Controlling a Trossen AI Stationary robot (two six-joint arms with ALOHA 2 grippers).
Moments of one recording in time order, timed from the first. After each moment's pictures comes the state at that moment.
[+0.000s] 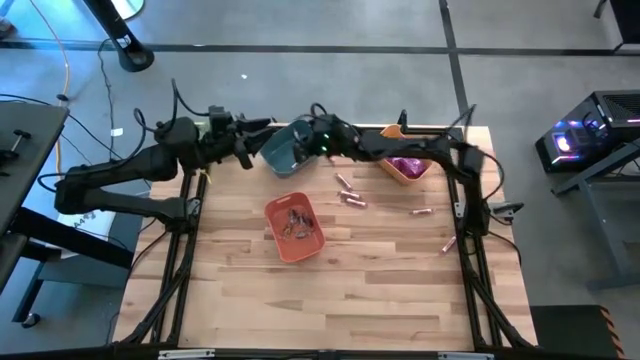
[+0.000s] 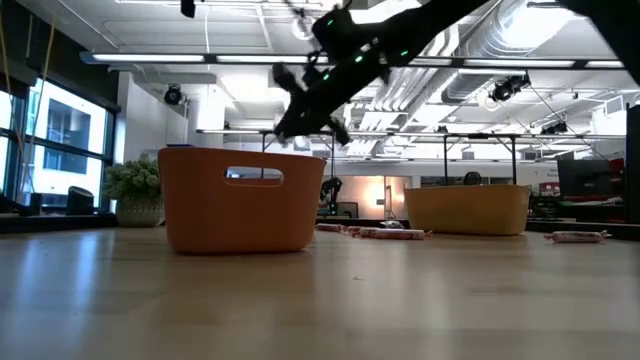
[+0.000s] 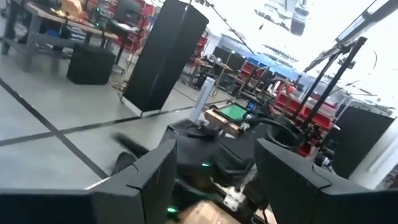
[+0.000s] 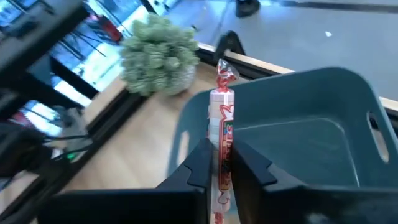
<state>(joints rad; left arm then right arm) 0.22 0.92 0.98 0.00 -0.26 -0.42 -0.33 1.99 1.53 -0.03 0.11 0.58</state>
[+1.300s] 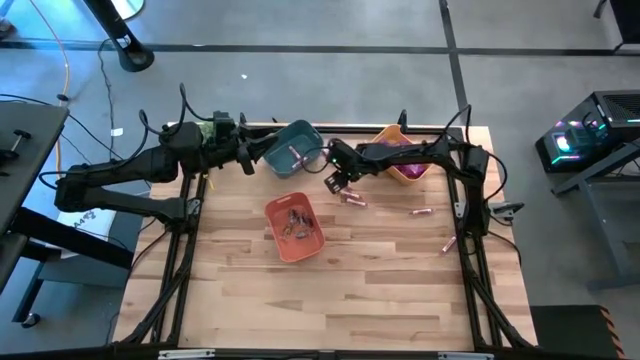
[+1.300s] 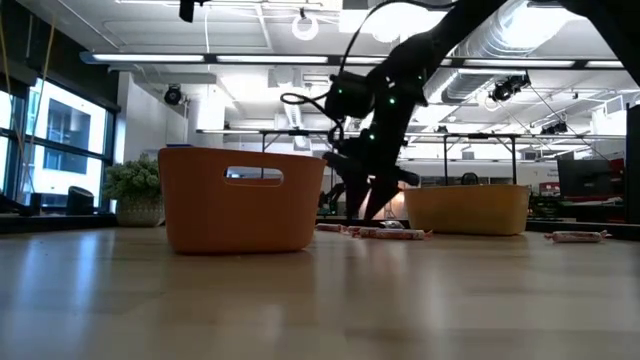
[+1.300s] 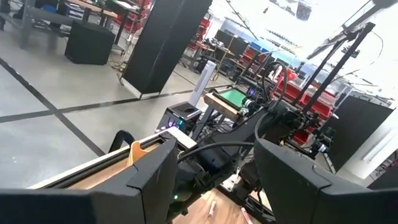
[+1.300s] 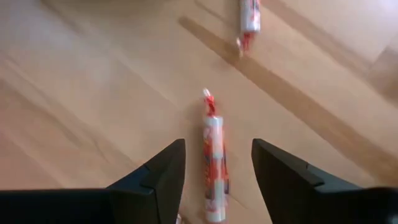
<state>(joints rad) 0.17 0.92 0.98 -0.06 -0.27 -0.47 -0.34 1.98 1.33 -0.52 0.14 0.52</state>
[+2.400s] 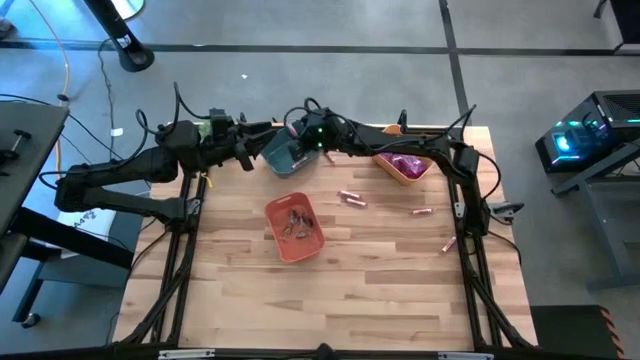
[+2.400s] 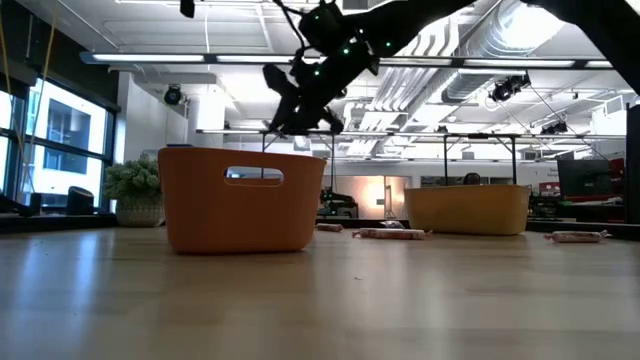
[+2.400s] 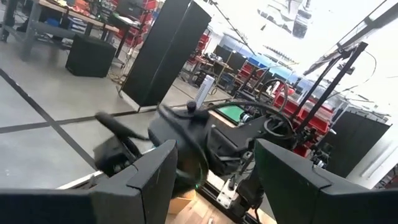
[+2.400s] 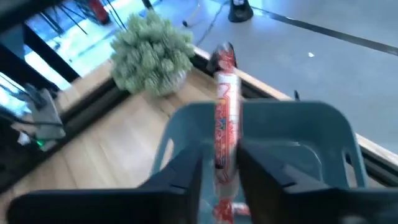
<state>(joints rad) 0.17 0.92 0.98 0.00 -0.30 -0.47 -0.34 2.05 1.71 -0.19 0.16 0.41</state>
